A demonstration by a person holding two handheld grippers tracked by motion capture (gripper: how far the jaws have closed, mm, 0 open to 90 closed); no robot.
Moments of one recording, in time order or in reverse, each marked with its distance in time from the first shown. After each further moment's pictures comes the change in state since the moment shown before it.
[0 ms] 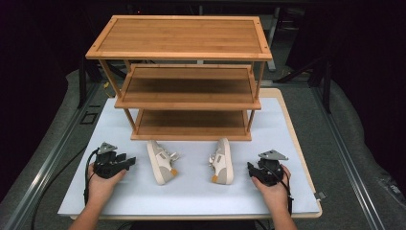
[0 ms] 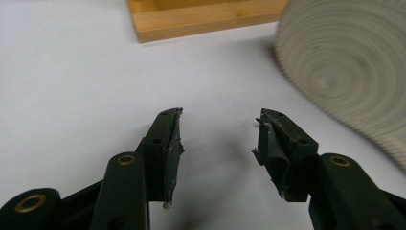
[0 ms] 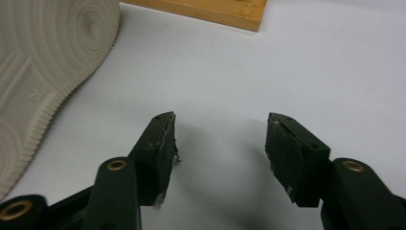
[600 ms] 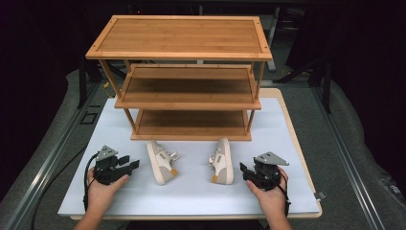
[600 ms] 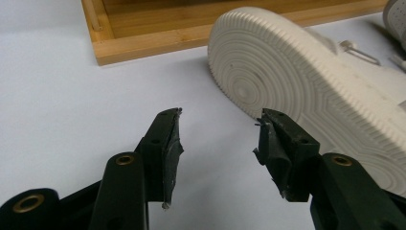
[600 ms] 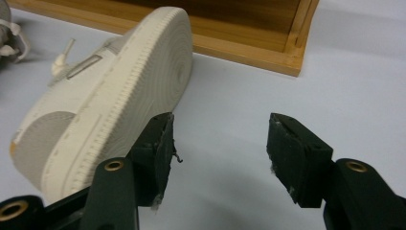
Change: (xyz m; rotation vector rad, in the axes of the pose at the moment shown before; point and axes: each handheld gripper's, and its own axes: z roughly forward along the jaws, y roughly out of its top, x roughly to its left) left arm -0.032 0.002 -0.028 -0.060 -0.046 0.031; right arm 0.028 0.011 -0.034 -0.103 0.097 -0.009
